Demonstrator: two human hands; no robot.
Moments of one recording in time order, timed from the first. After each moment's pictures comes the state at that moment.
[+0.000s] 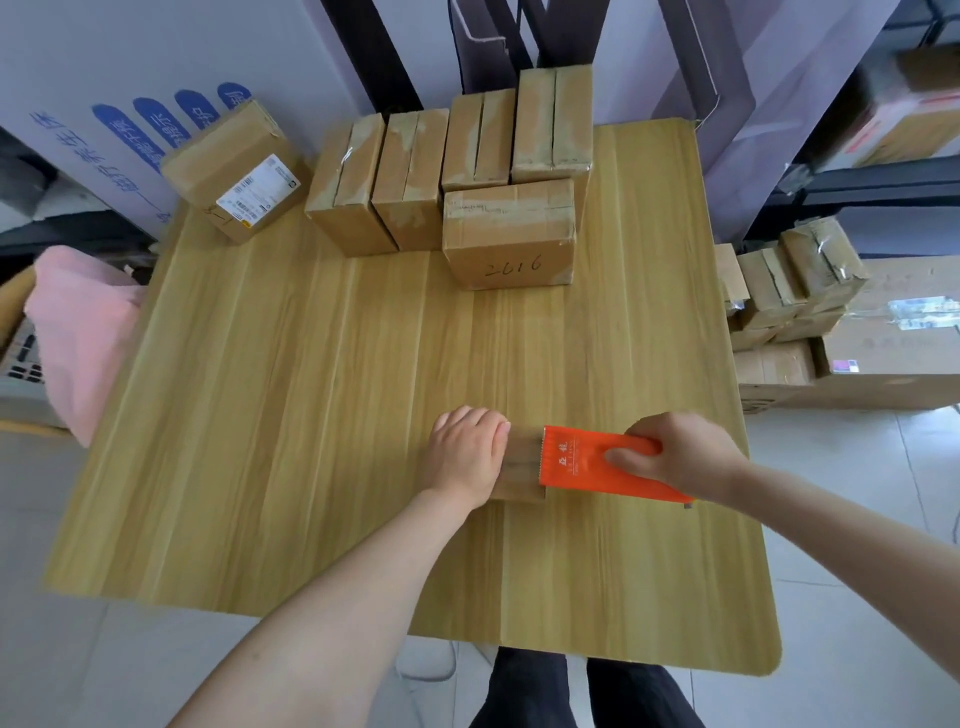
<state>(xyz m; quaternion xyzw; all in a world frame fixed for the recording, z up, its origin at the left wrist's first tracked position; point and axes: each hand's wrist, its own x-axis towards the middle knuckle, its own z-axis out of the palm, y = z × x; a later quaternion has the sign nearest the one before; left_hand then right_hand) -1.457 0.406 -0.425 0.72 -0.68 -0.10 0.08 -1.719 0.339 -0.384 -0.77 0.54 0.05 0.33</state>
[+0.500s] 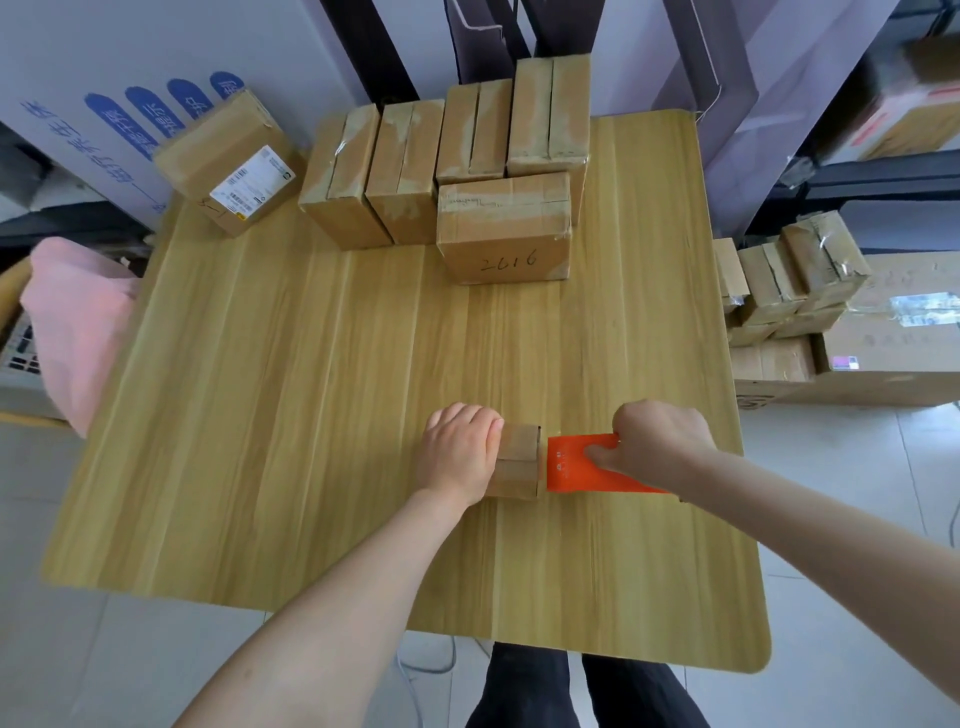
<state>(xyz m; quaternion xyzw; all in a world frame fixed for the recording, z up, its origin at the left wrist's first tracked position) -1.462 0.408 -0.423 0.73 -0.67 -0.10 0.07 -1.683 0.332 -0.370 -0.79 0.54 0.20 0.20</state>
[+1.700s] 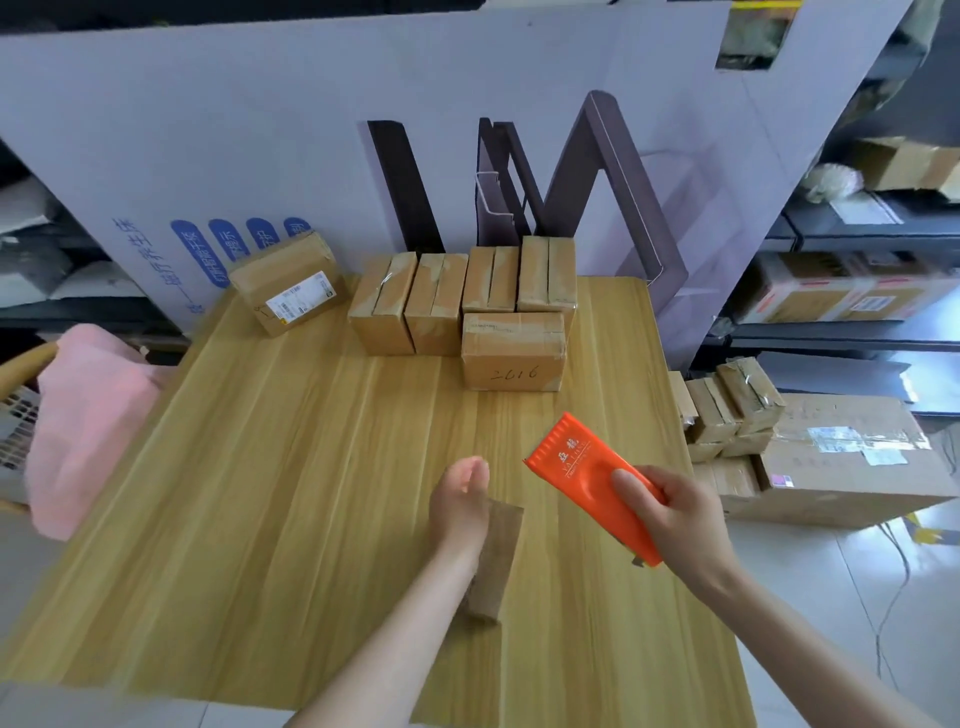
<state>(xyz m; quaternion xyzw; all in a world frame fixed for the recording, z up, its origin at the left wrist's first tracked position) -1.468 0.416 -0.313 0.77 -0.28 -0.41 0.40 -1.678 0.402 -0.255 -0.58 0.60 -0.33 0.45</state>
